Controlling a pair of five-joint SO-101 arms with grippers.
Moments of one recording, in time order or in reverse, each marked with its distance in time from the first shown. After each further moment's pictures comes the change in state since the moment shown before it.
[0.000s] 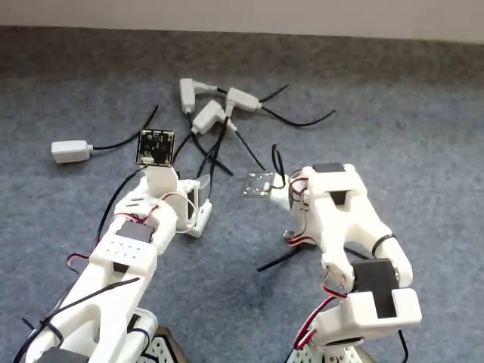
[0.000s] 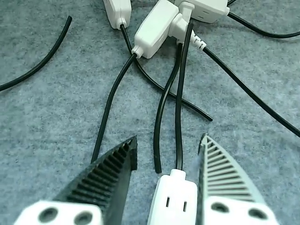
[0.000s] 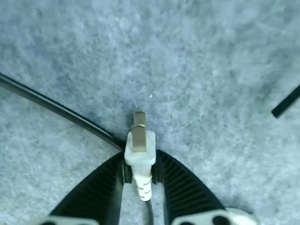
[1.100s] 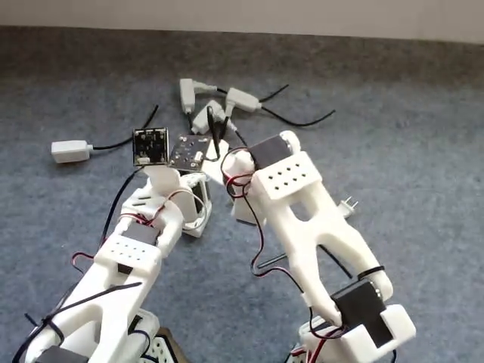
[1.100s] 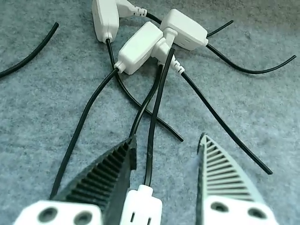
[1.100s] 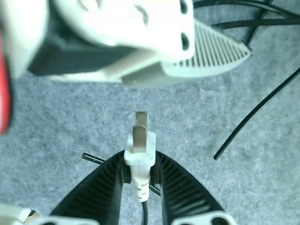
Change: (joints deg) left arm 3.6 0.1 0.2 -5.4 10.8; right arm -23.5 -9.4 -26.5 22.7 -24.4
